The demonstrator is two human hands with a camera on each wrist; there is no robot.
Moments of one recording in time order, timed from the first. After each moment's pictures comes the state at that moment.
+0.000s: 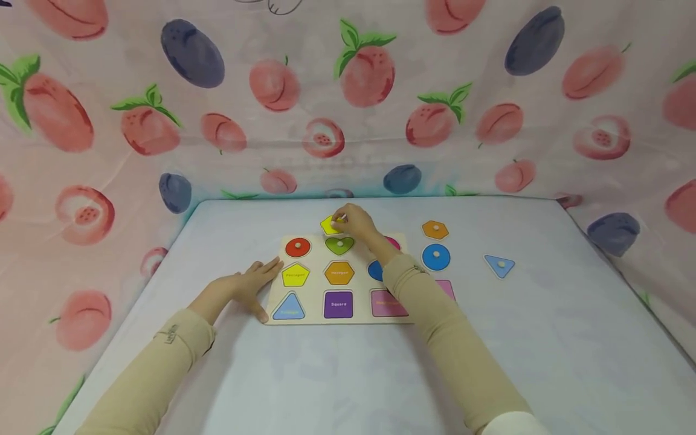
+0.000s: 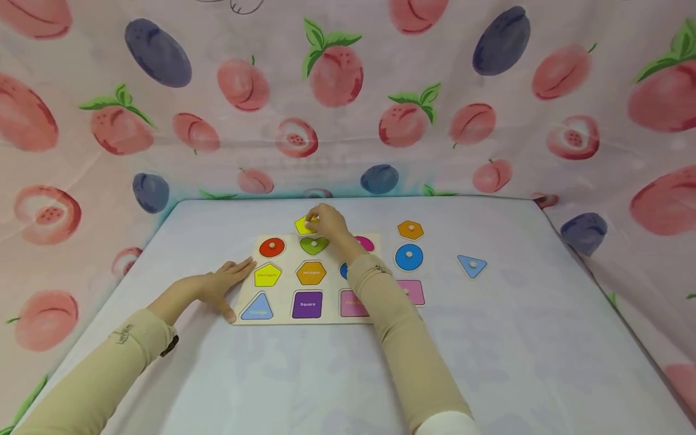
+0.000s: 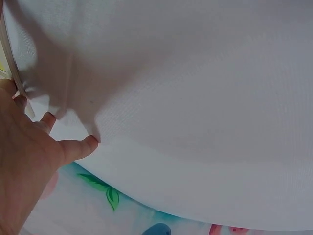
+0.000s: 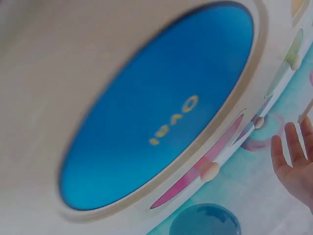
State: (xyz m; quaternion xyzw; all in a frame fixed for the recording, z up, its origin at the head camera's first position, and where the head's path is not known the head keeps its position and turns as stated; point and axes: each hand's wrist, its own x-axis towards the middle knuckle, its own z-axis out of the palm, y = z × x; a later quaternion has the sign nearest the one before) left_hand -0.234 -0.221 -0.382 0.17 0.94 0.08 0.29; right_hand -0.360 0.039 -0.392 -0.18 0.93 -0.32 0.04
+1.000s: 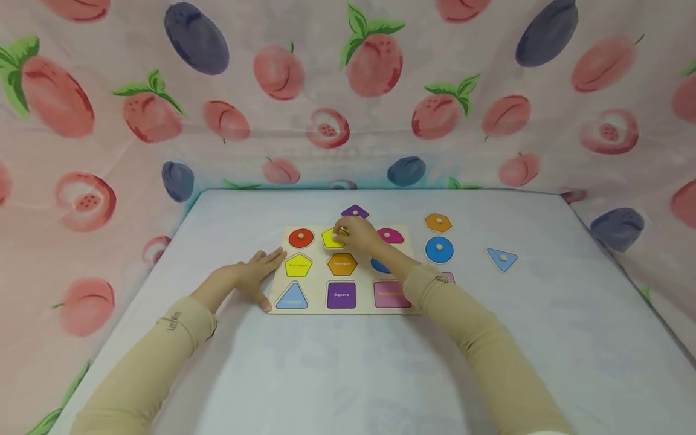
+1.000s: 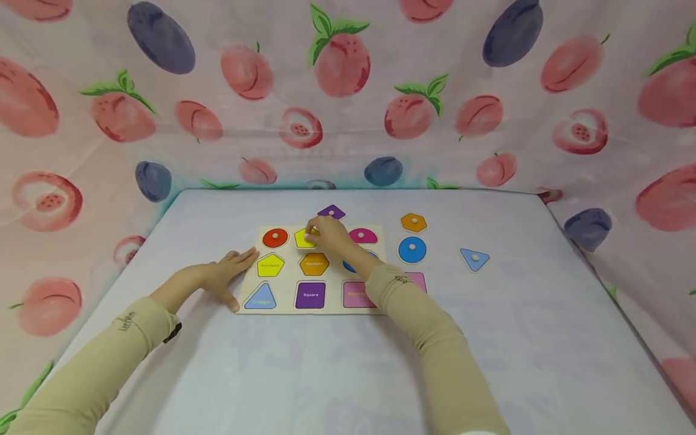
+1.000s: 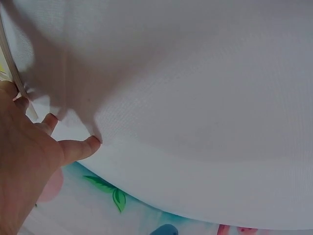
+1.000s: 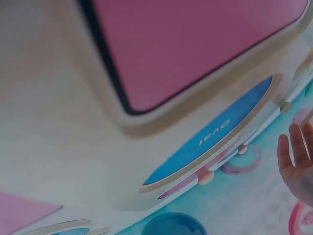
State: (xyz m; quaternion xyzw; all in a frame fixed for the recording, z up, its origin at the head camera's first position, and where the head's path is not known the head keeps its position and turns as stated) left_hand -0.239 -0.226 -0.383 0.18 0.93 0.07 0.30; right_hand -0.313 0.037 -0.393 -0.23 0.93 -0.27 0.04
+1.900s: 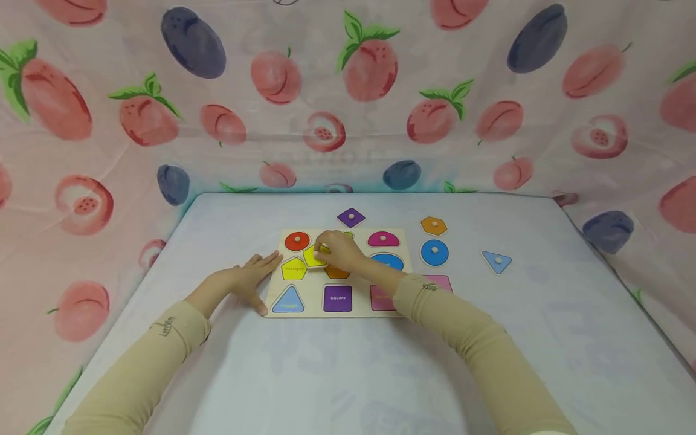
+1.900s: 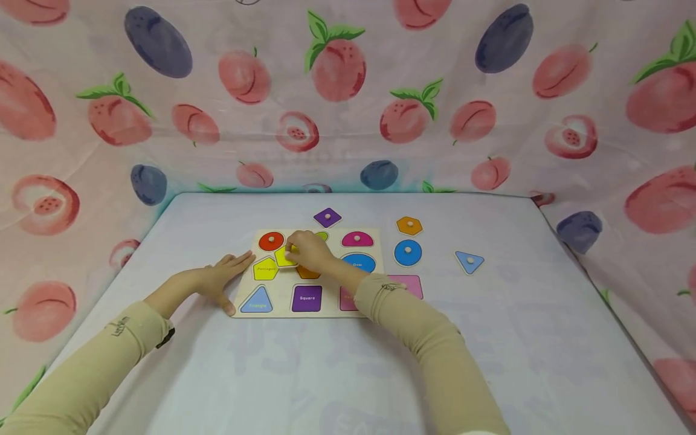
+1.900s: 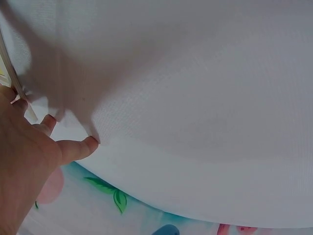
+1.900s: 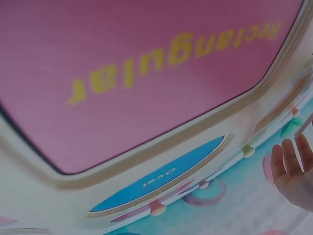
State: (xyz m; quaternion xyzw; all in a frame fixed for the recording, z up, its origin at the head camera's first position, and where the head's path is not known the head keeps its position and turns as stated) left_hand -0.236 -0.224 -0.383 0.19 0.94 0.08 0.28; right_hand -0.286 0.012 -0.399 -0.31 0.92 -0.26 0.02
